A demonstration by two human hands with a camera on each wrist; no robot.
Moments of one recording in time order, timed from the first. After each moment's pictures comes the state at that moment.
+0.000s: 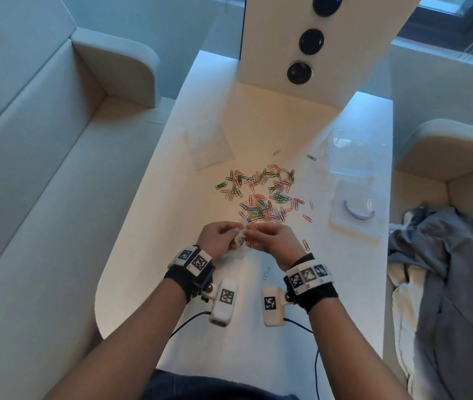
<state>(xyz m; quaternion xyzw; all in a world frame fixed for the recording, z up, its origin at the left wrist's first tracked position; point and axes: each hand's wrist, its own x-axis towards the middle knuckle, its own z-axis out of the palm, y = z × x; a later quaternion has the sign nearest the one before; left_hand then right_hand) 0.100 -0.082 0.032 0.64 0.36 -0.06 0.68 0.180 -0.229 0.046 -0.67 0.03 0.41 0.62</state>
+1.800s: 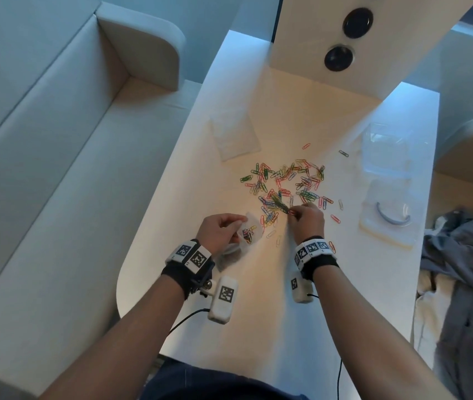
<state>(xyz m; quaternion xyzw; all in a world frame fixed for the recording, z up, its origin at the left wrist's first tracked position) 0.080 -0.033 0.027 0.63 0.38 -0.06 0.68 0.235 -0.210 -0.037 -0.95 -0.12 0.11 0.27</state>
